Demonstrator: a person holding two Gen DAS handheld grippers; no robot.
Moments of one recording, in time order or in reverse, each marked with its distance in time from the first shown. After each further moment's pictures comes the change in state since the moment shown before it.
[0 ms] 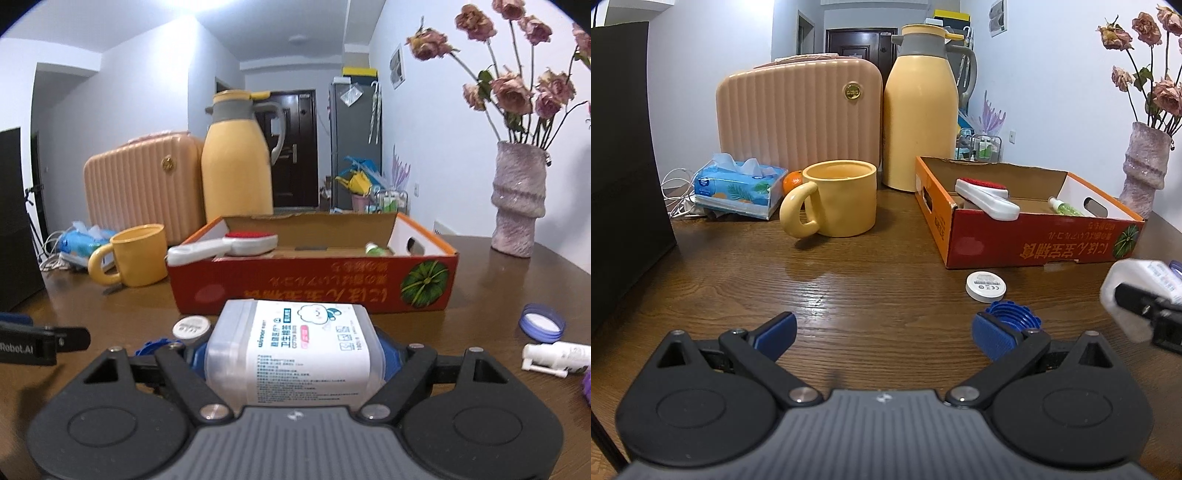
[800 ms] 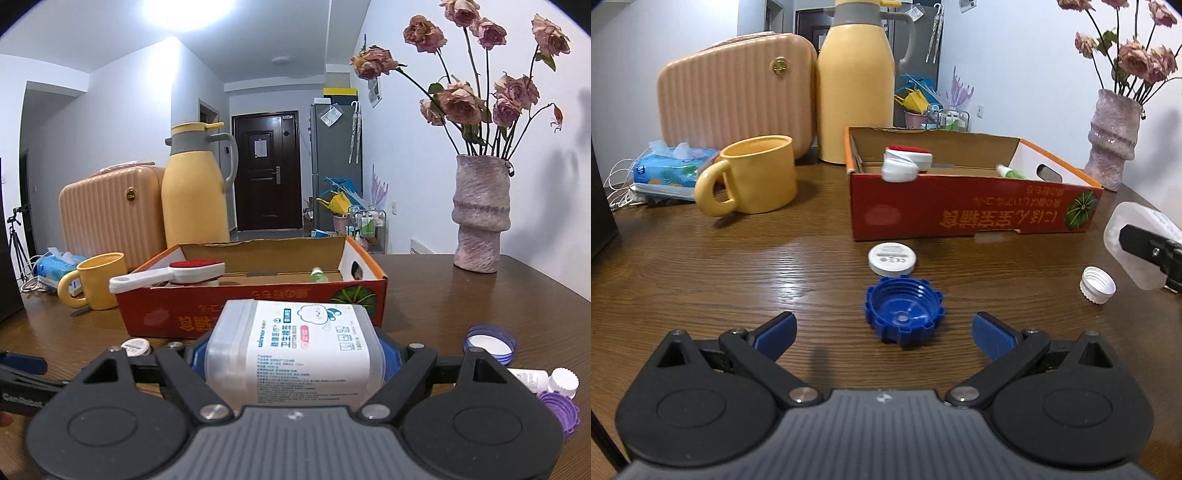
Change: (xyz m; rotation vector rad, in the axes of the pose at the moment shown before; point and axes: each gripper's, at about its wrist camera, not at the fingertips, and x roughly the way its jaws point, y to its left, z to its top) left arm 0.019 -0.078 -0.010 0.038 0.075 -0.075; right arm -0.016 -0.069 0.005 0.018 -0.069 -0.038
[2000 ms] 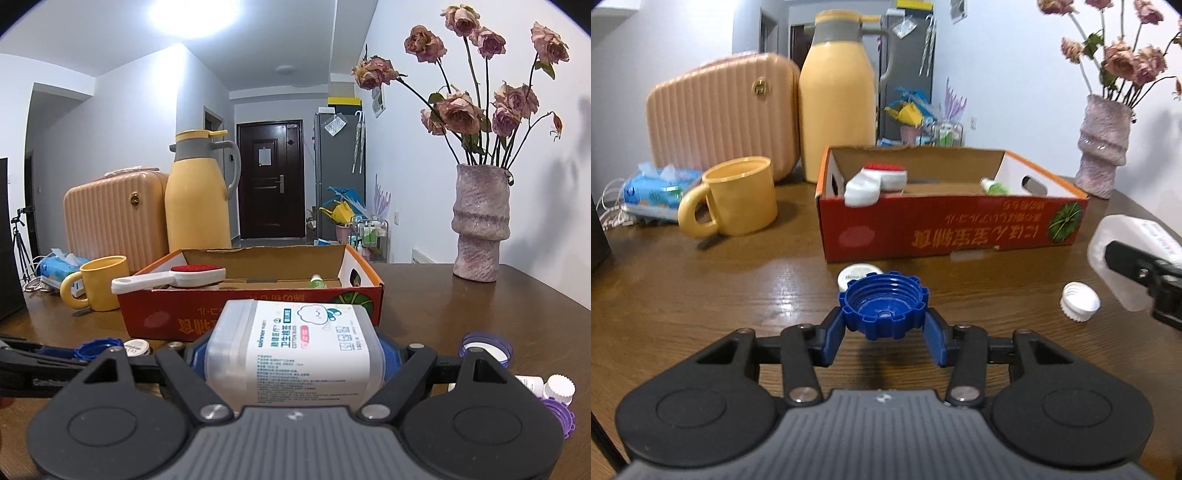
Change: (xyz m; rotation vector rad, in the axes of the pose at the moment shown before) left arm -0.006 -0.027 0.007 0.021 -0.061 -0.006; right arm -0.007 -0.002 -0.004 -0.019 -0.035 0.007
